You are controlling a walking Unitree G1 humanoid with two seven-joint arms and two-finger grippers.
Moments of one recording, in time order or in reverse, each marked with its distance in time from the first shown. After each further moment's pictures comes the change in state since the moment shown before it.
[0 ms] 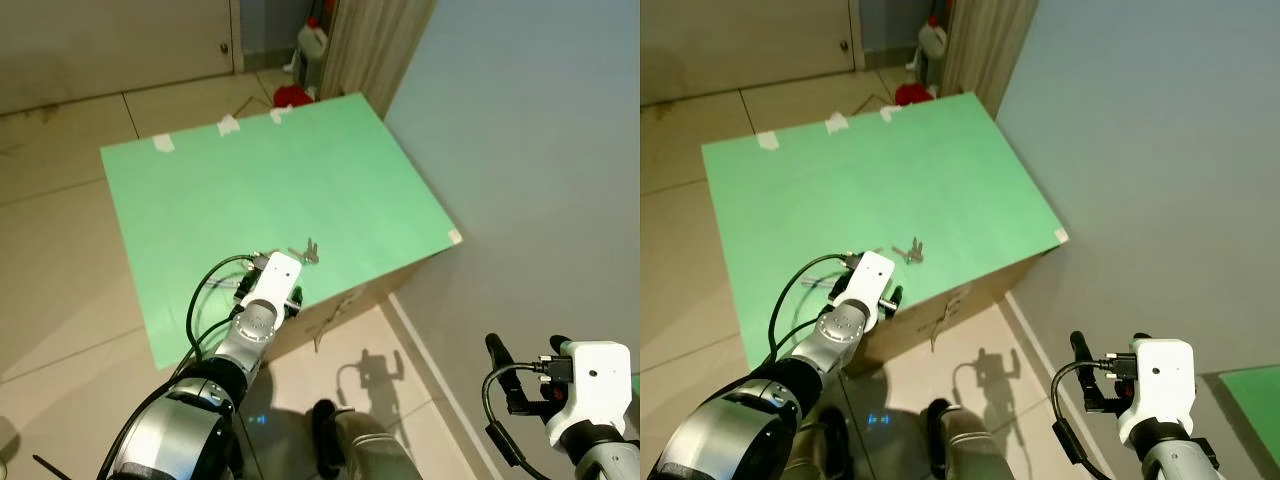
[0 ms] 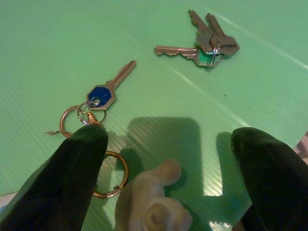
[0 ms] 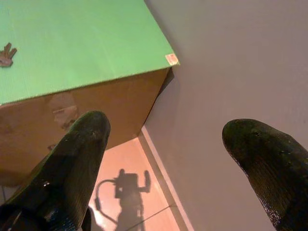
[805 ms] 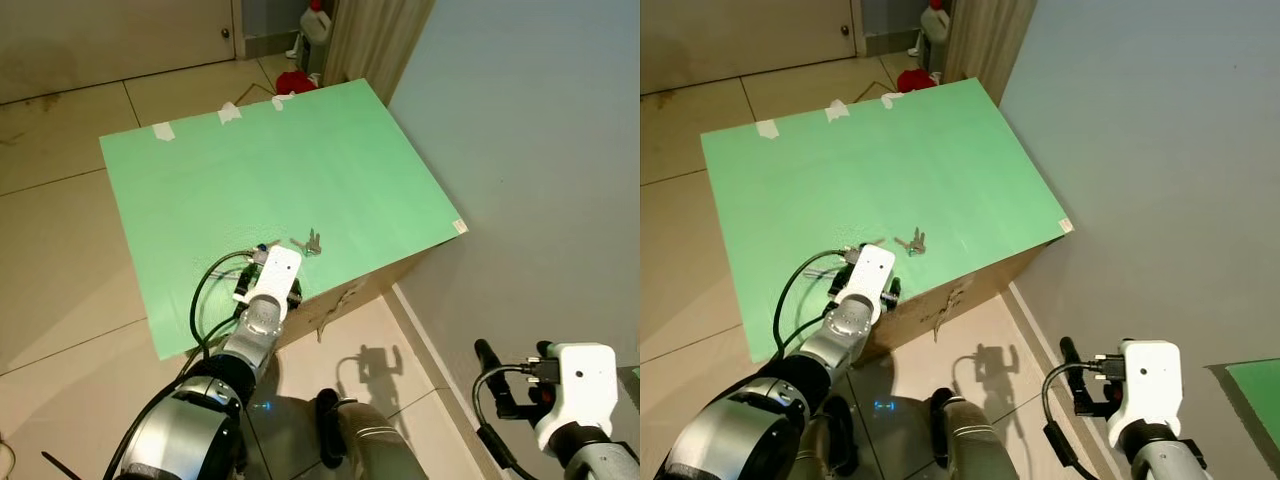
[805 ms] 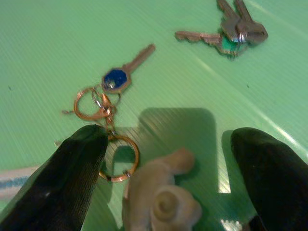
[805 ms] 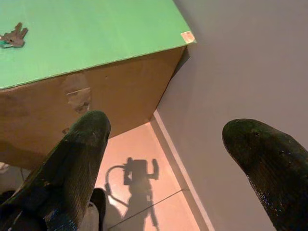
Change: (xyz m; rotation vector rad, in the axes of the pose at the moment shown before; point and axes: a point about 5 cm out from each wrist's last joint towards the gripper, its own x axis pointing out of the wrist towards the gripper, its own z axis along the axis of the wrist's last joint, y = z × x) left arm 0.000 -0.005 0.004 -0.042 0.033 0.085; right arm 0.001 0.010 -0.004 0.025 0.047 0.032
